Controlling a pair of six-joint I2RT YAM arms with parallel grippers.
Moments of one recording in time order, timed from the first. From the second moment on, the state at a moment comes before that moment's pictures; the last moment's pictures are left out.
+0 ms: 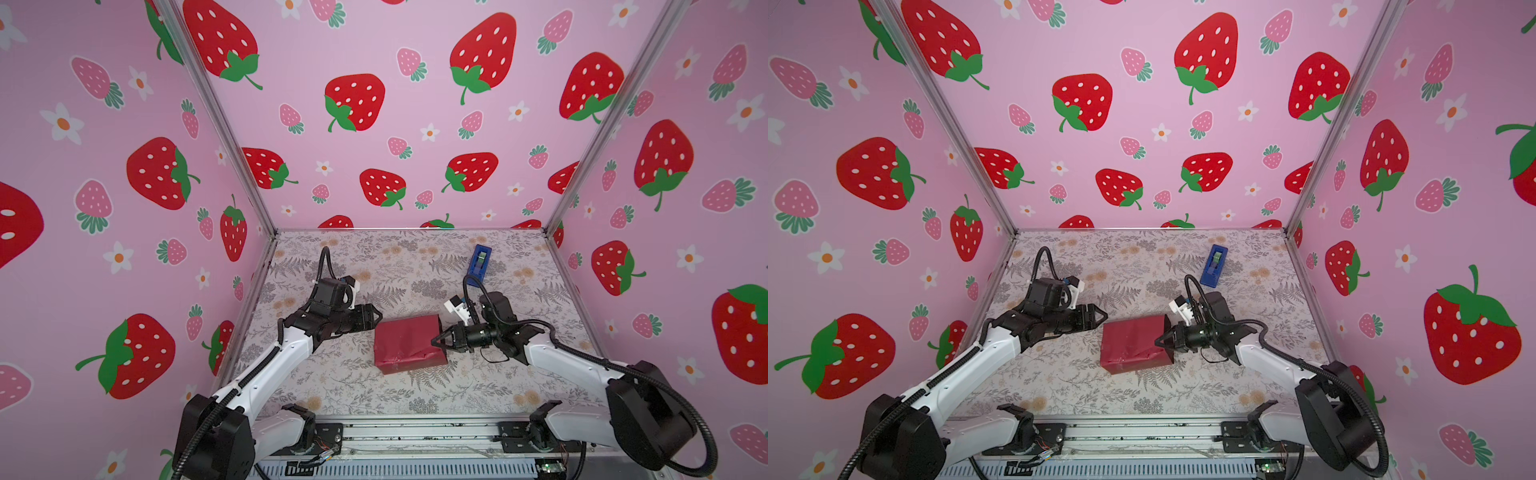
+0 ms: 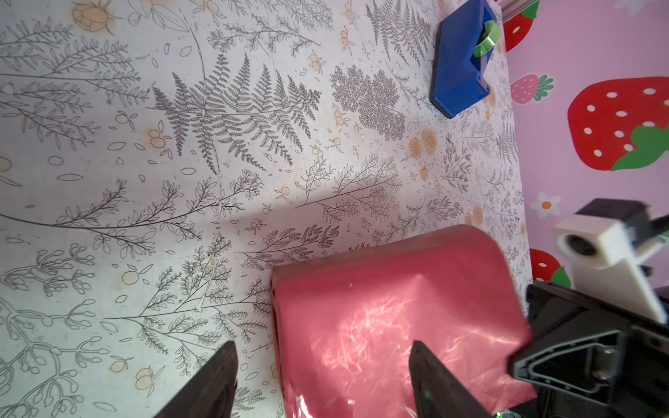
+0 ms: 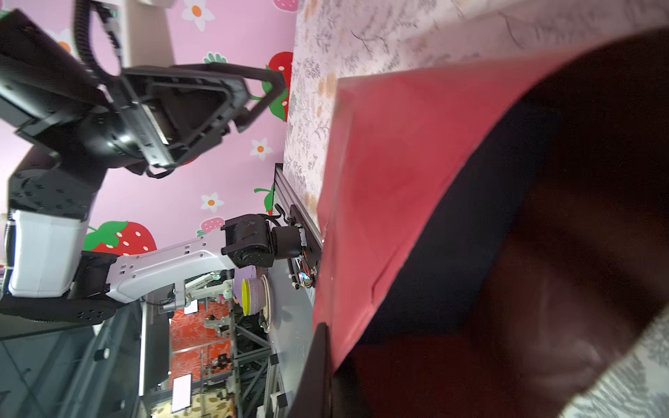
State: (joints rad) left arm -0.34 1.16 0.77 -0.46 0.38 -0.49; right arm 0.62 1.26 0.63 -0.06 -0.92 0.72
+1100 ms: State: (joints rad) left arm -0.32 1.24 0.74 -0.39 0.51 -0.52; right arm 0.86 1.37 1.09 -0.73 -0.65 0.44
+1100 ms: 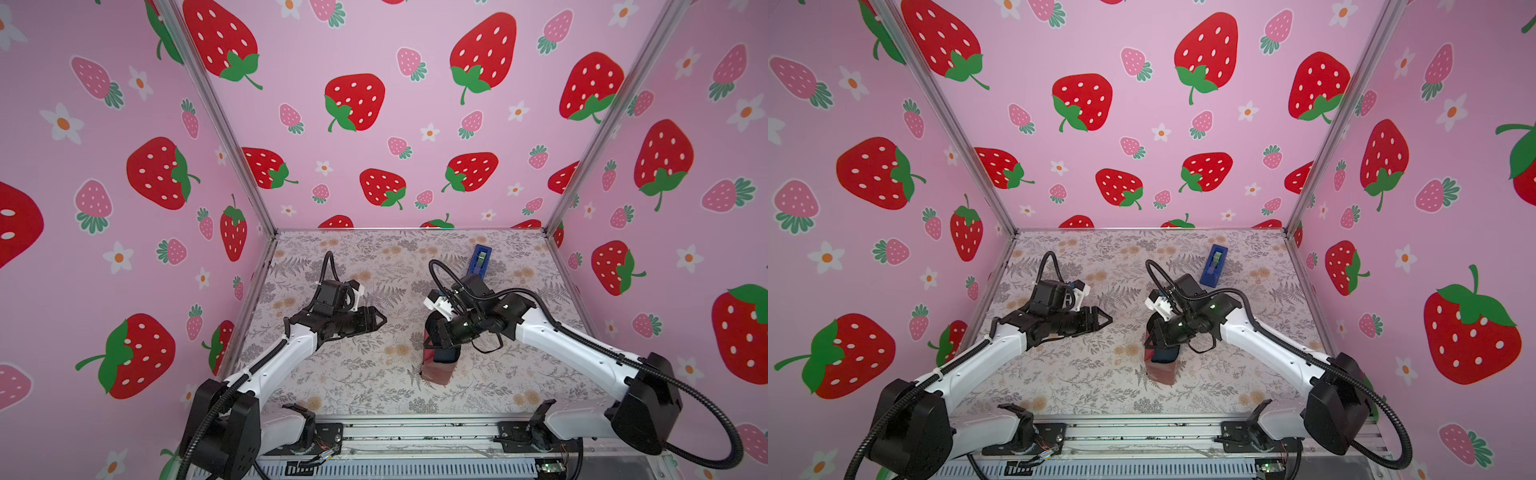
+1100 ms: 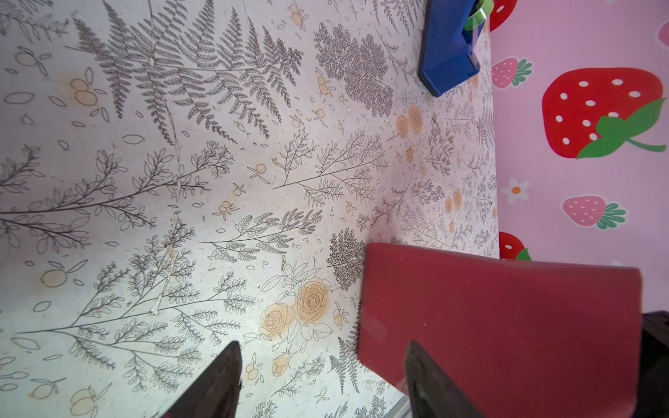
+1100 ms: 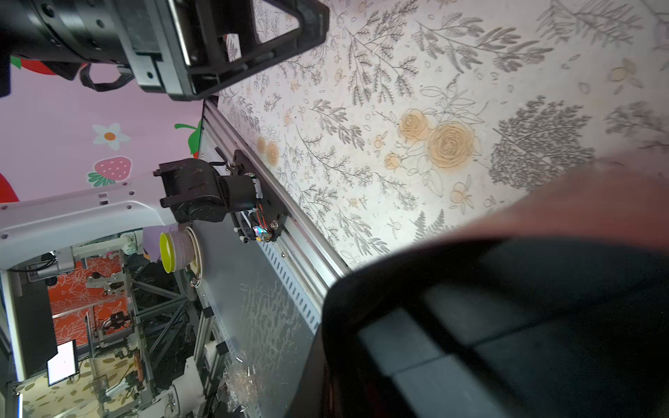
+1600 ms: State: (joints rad) left arm -0.33 1.31 0.73 -0.32 0.55 -0.55; right arm 0.89 1.35 1.33 -0.88 -0.40 0.49
